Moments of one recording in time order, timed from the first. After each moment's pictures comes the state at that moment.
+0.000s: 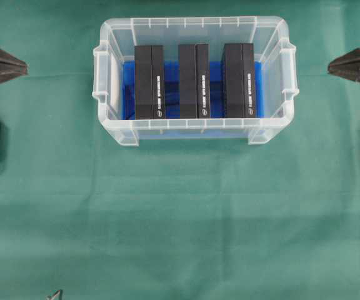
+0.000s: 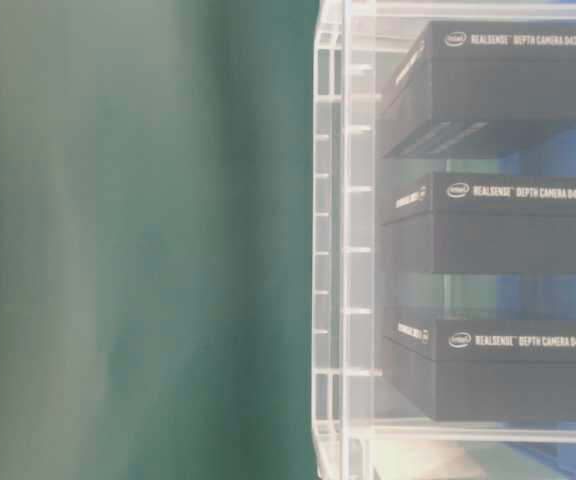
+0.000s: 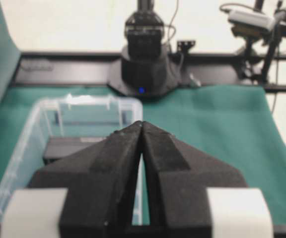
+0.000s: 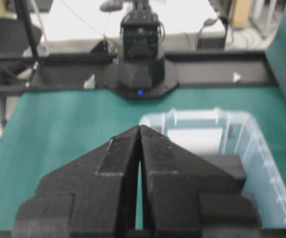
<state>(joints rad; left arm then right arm) 0.00 -0.93 0.64 0.03 0.38 -0.04 0.00 -0.86 0.61 0.00 0.38 0.19</state>
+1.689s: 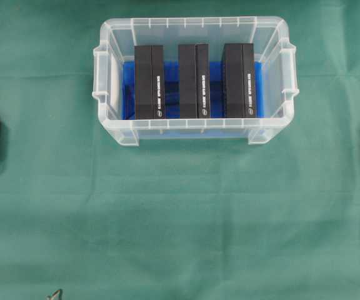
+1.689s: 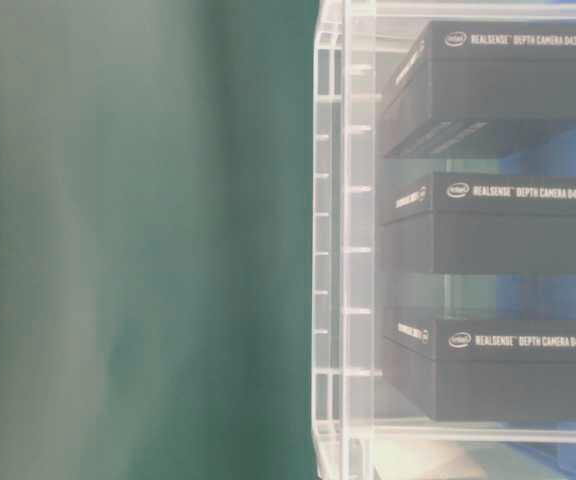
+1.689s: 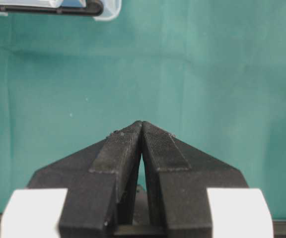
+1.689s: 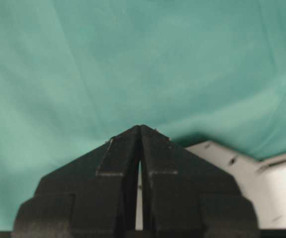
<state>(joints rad) -0.11 -0.72 0.38 0.03 1.38 -0.19 -0.01 -0.69 0.44 -0.02 1.47 0.58</state>
